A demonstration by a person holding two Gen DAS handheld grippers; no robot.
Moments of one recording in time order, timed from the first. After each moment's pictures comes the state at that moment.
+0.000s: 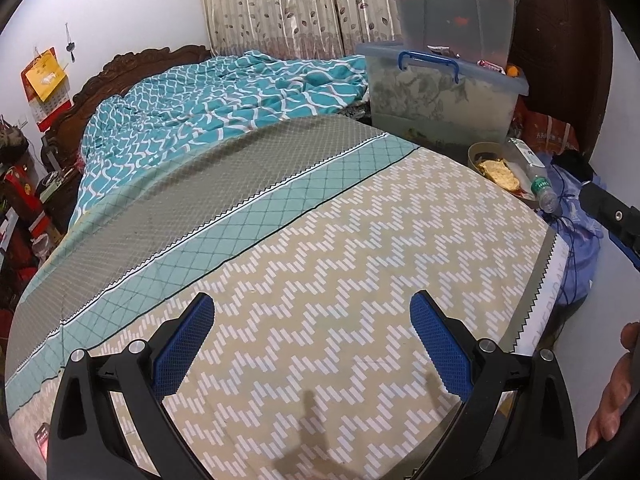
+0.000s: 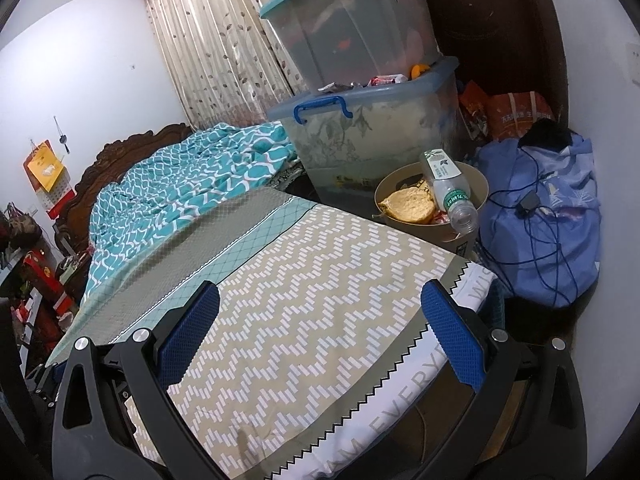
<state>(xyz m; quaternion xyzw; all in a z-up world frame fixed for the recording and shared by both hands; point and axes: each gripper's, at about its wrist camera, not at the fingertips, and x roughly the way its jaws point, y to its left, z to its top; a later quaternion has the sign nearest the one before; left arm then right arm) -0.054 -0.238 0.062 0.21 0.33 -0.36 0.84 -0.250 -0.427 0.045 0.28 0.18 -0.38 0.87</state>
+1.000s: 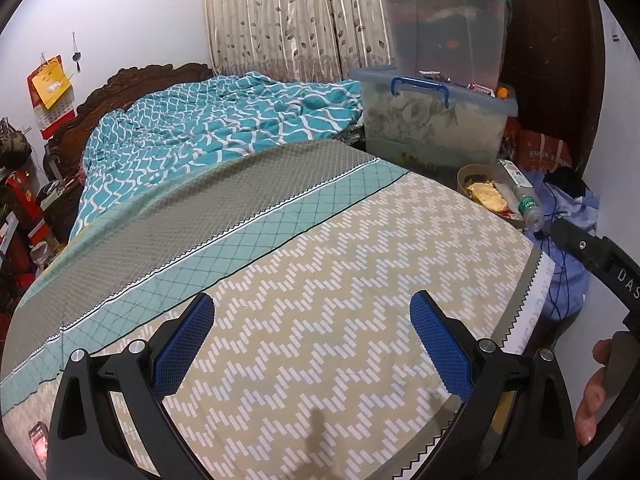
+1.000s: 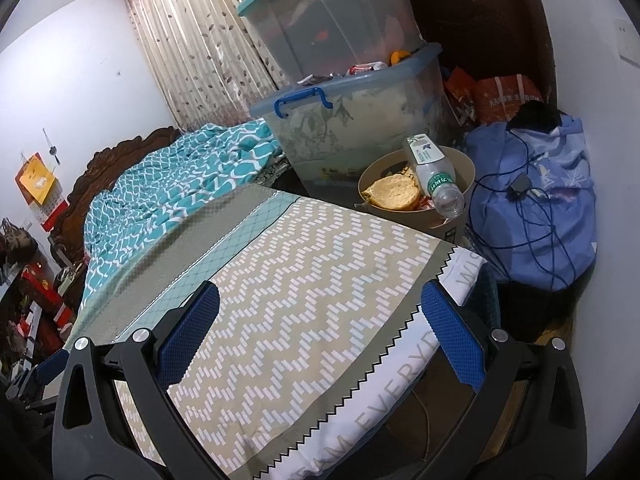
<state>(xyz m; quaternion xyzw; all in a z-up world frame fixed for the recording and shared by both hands) -0.071 -0.236 0.077 0.19 0.30 -0.37 0.86 -0.263 -0.444 0.028 0.31 0.18 -0.39 0.85</state>
